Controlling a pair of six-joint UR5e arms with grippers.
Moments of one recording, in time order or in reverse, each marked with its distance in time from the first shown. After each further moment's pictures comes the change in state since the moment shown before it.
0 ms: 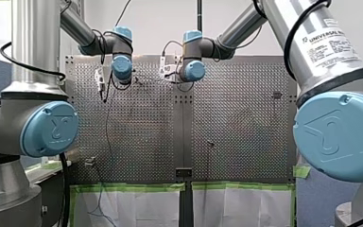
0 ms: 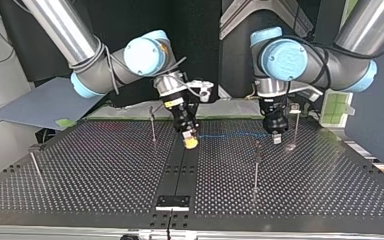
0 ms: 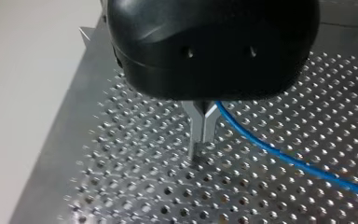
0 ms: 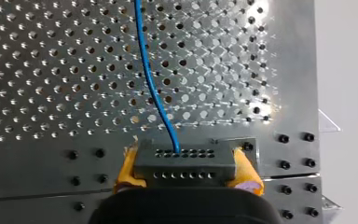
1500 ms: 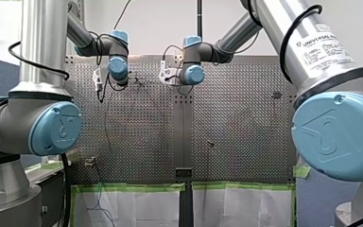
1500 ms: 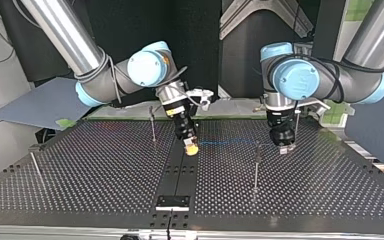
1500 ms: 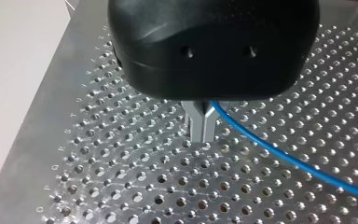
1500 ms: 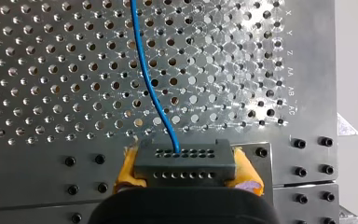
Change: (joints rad) left arm 0.080 -0.042 0.060 -0.032 0.095 0.020; right arm -0.015 0.058 -0.065 -0.005 -0.020 -0.003
